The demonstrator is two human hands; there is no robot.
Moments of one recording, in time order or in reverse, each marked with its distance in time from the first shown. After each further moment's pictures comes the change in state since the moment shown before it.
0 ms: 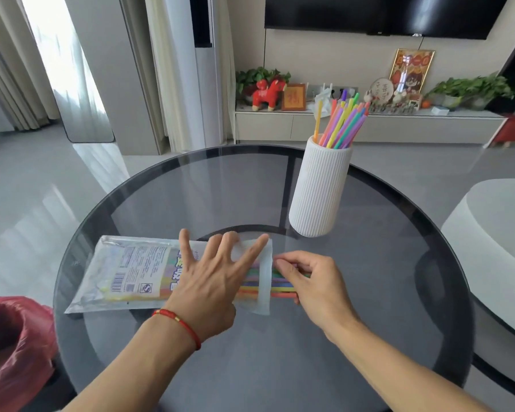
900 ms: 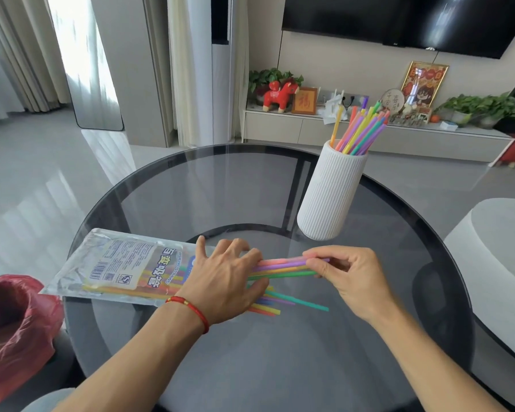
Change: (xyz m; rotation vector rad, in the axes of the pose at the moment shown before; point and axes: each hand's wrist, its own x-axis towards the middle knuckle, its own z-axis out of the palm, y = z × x) left_hand 0.004 0.000 0.013 -0.347 0.005 -0.111; right_hand 0.015 -0.009 -0.048 -0.039 -0.052 -0.136
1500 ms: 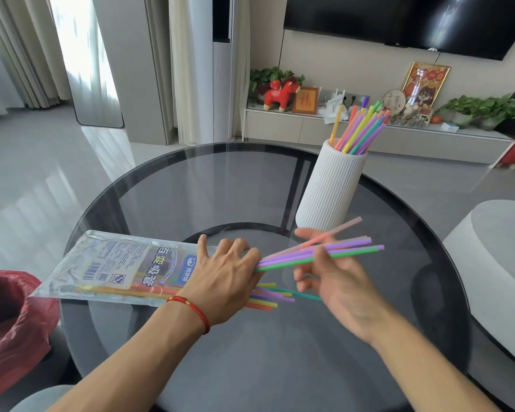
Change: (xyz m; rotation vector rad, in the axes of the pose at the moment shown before) left_hand 0.003 0.004 0.004 0.147 -0.053 0.013; right_hand -0.011 -0.016 0.015 0.640 -0.263 0.157
